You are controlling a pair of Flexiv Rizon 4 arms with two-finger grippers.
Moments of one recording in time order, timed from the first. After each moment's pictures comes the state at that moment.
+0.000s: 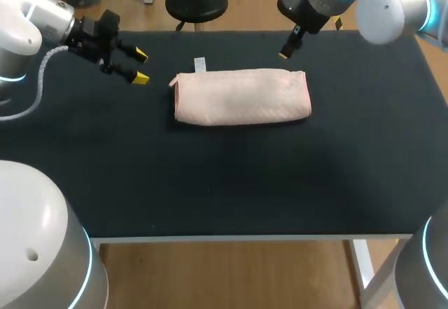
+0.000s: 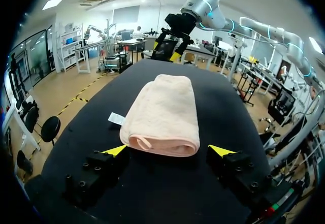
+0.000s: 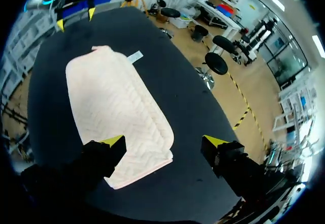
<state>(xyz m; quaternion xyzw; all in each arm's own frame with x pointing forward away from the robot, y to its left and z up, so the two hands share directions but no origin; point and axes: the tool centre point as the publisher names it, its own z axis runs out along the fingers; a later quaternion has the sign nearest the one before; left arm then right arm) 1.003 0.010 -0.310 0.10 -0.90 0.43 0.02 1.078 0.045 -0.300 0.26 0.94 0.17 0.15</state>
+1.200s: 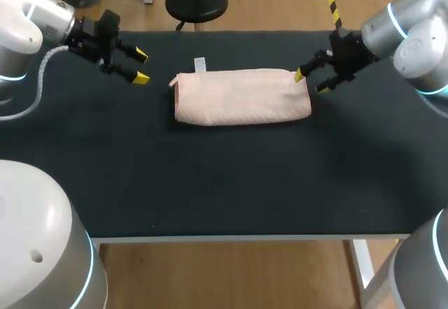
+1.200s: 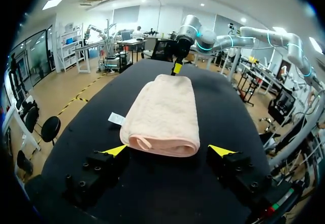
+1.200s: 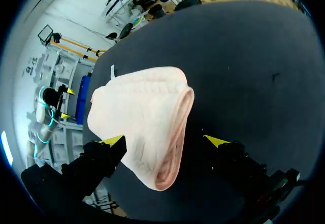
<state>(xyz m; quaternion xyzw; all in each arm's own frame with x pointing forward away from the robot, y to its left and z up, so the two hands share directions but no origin) 1.003 0.010 -0.310 0.10 -0.90 0.43 0.02 1.020 0.004 -0.397 0.62 0.70 0.29 -0.20</state>
